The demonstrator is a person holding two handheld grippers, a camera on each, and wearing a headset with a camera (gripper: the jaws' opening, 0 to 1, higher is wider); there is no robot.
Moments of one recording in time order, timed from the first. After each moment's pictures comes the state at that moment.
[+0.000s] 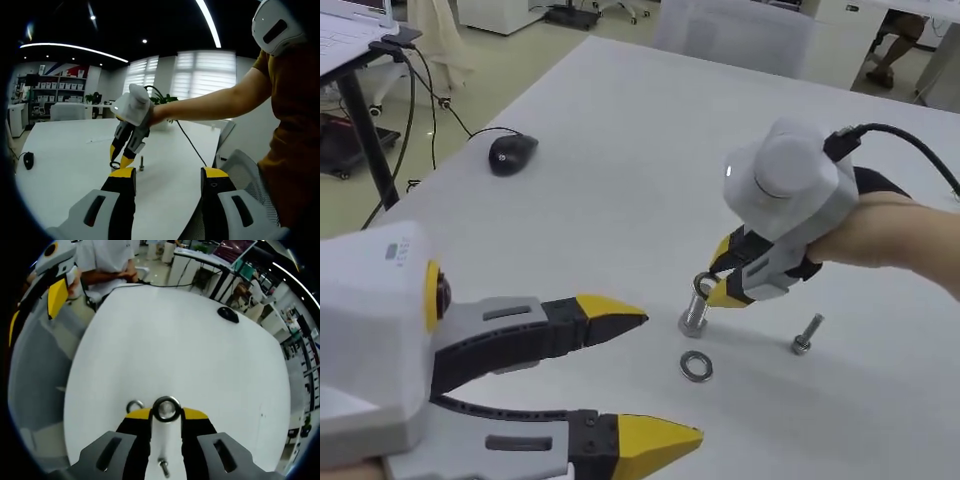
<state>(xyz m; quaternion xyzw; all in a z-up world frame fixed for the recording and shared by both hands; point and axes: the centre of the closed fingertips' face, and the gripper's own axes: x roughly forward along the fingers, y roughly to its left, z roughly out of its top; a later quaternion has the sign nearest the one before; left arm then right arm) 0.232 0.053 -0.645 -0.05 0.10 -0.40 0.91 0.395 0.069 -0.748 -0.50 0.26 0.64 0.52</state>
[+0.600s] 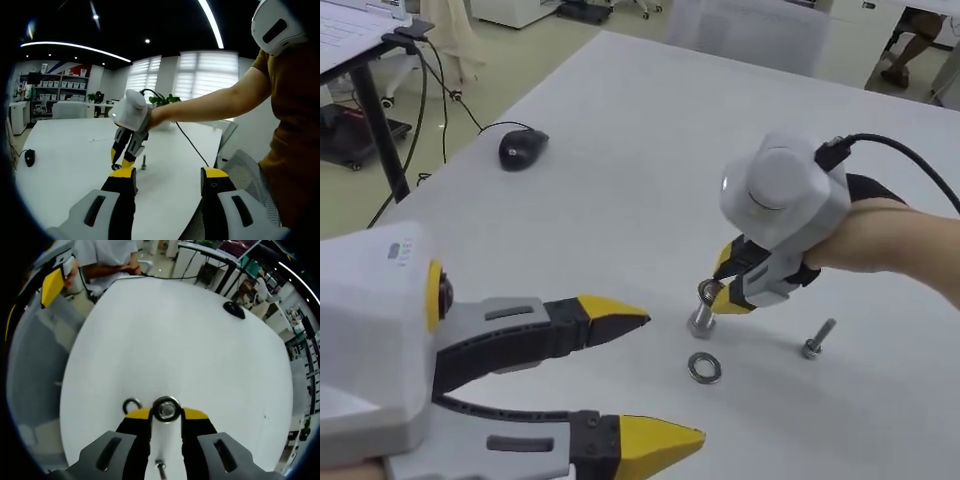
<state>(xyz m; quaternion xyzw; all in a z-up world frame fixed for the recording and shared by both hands) 0.233 0.057 -0.647 -0.06 0.10 -0.40 0.91 0.401 0.070 -0.766 -0.51 0.28 0.64 0.50</state>
